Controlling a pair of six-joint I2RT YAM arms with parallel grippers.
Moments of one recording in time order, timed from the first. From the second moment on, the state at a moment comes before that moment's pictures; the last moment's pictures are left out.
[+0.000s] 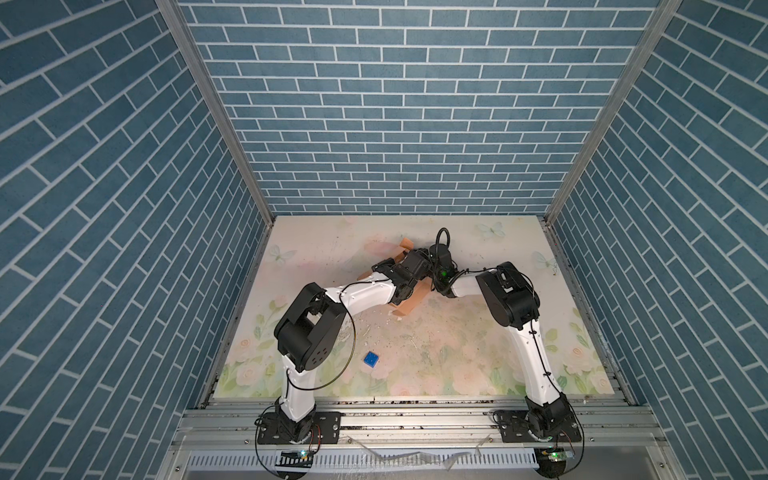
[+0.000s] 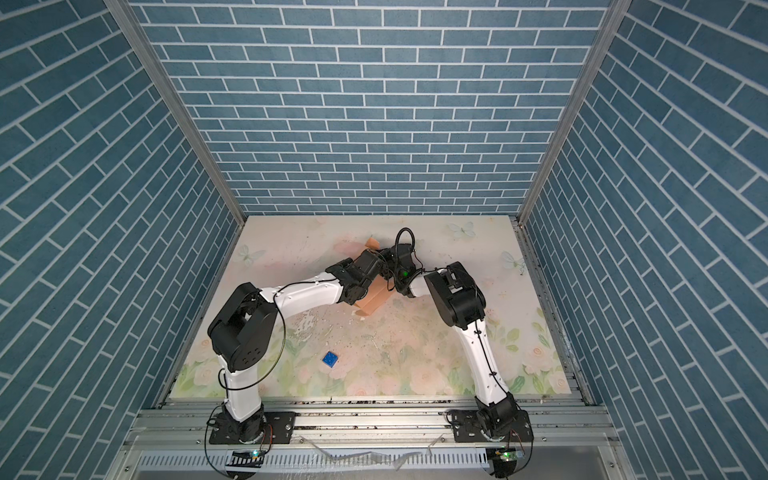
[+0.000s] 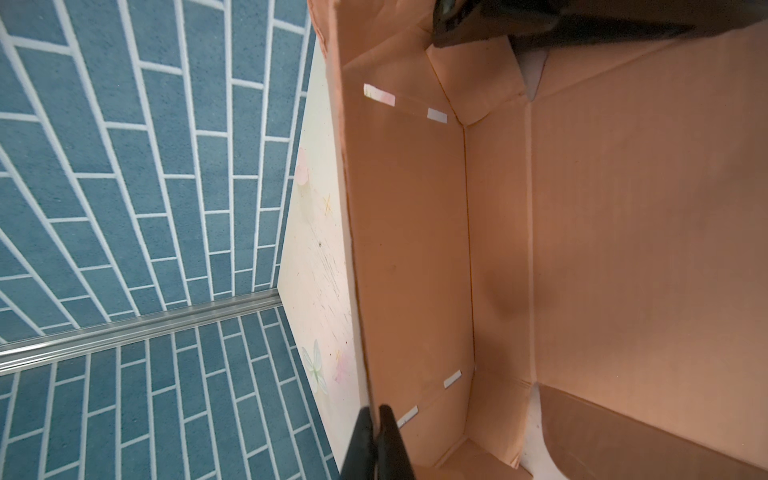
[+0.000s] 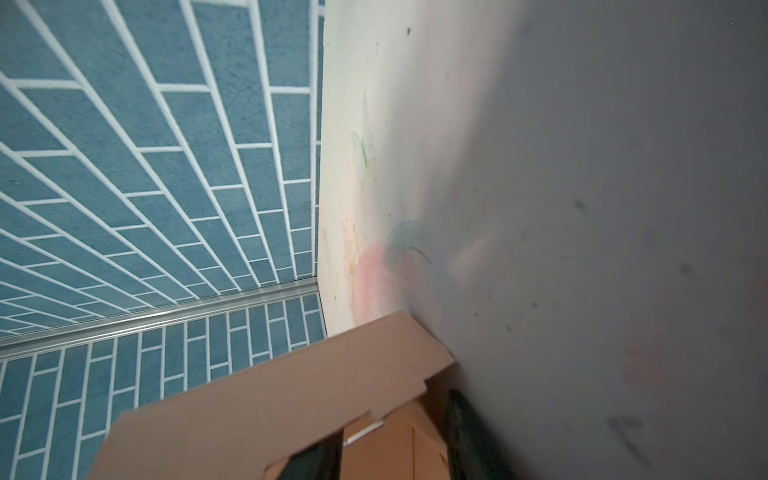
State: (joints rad) left arm -0.74 1.93 1.35 -0.44 -0.86 0.49; right arm 0.57 2.40 1.42 0.65 -0.24 1.47
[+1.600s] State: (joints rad) left arm -0.73 1.93 1.35 -0.44 -0.86 0.51; right arm 0.53 2.24 1.07 0.93 -0.11 1.23
